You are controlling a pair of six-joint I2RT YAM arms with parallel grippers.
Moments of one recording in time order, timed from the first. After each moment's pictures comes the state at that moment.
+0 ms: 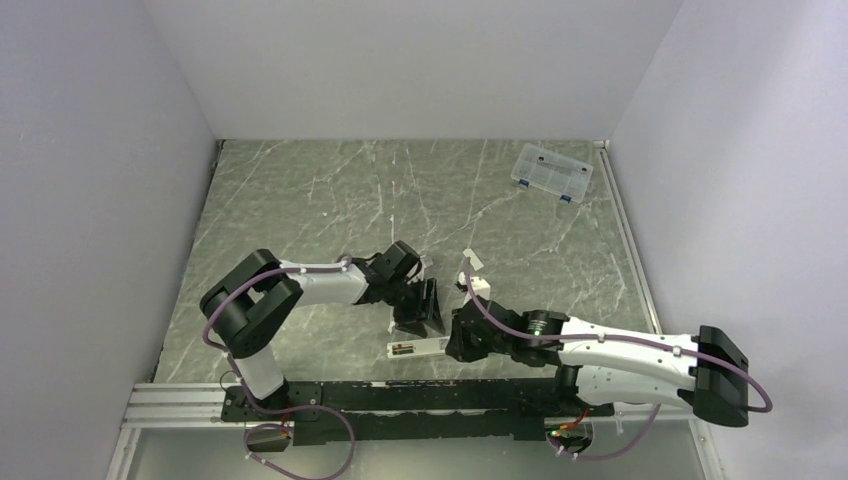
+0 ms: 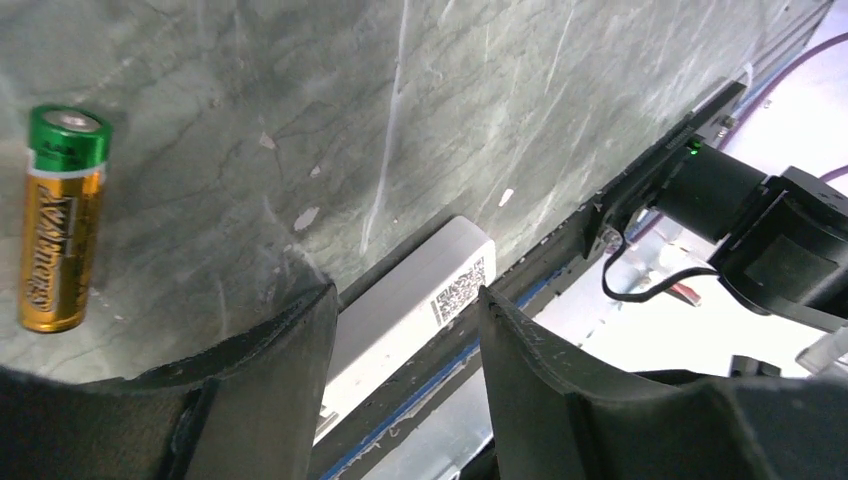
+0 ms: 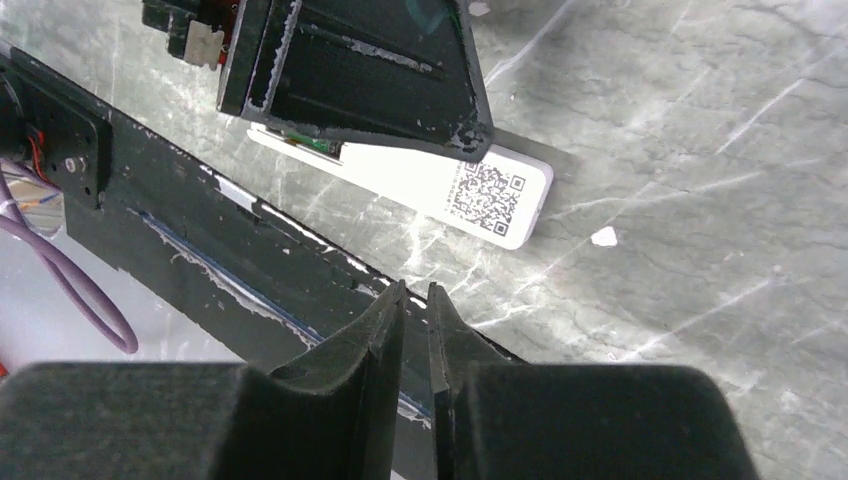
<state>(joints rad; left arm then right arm) -0.84 1.72 0.85 -0.12 0.52 -0.89 1.19 1.00 0.54 -0.41 0.12 0.89</state>
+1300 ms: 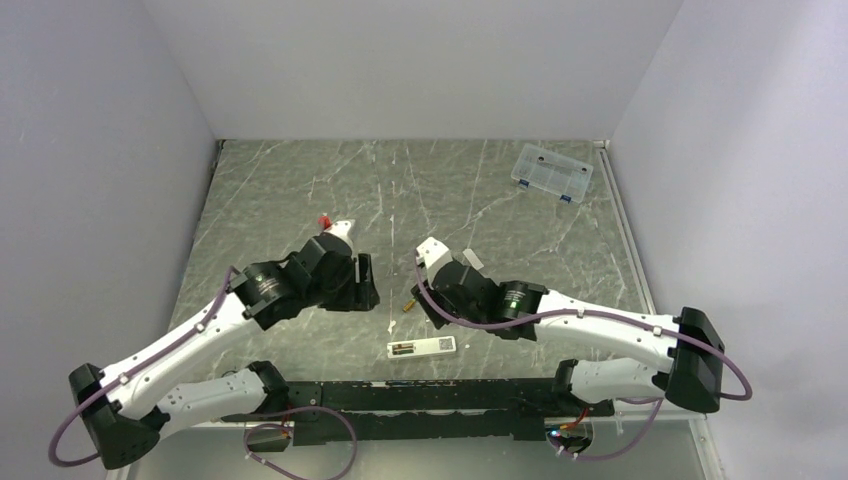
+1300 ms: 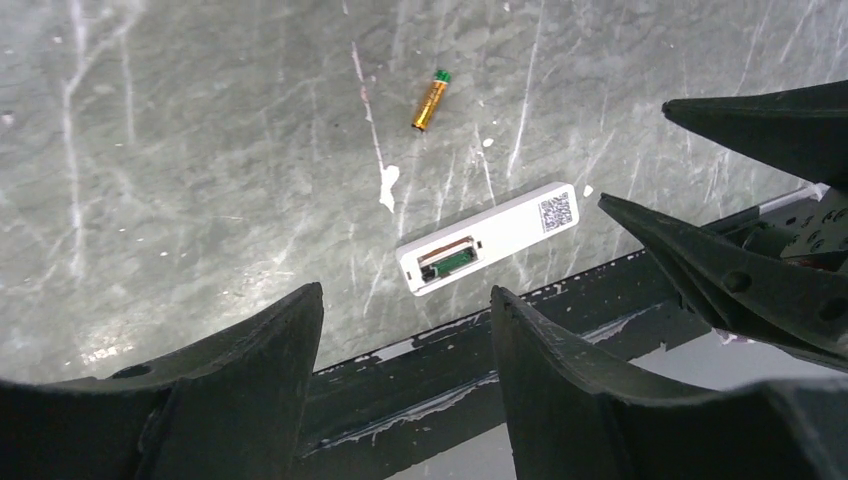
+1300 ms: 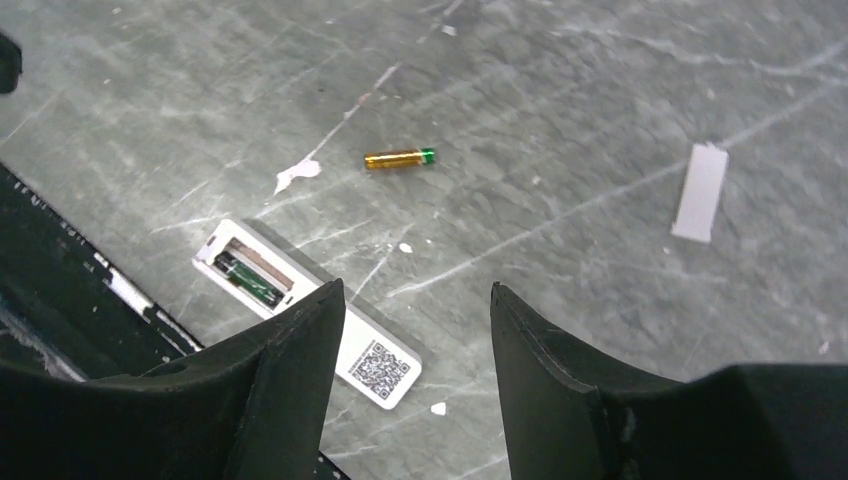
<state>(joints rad) -0.85 0.99 0.97 -0.84 -0.10 -0.72 1.14 1.17 0.85 -0.42 0.33 0.26</state>
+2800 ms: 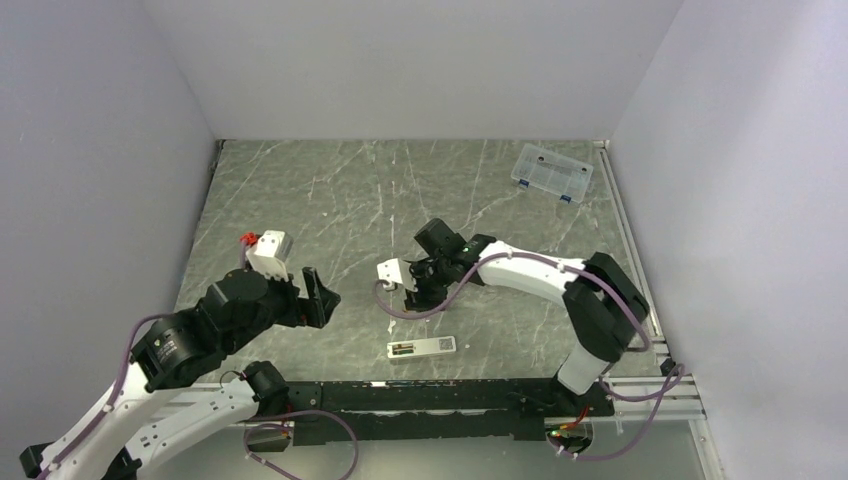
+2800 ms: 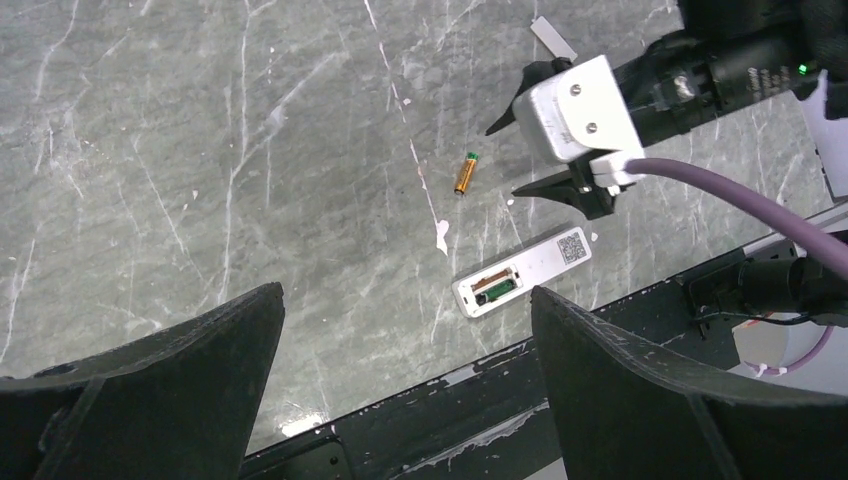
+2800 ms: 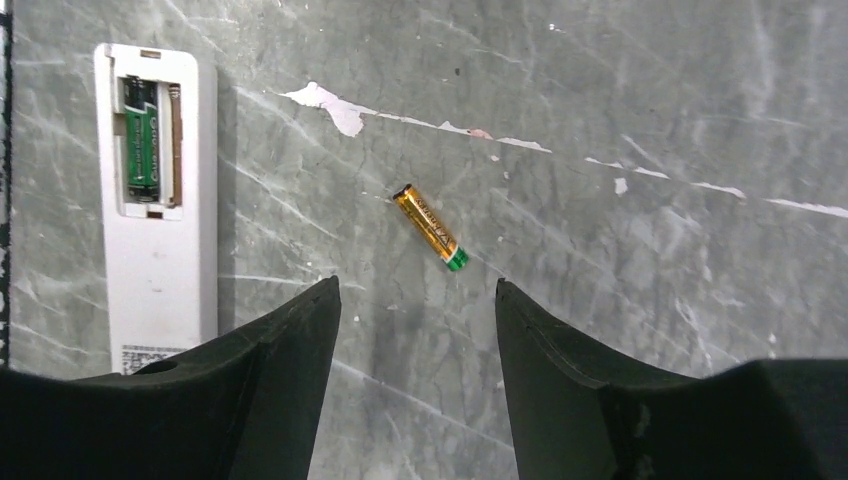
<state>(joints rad) -0.85 0.53 0.96 -0.96 -0.29 -0.57 0.84 1.64 1.05 -0.44 -0.46 -0.82</state>
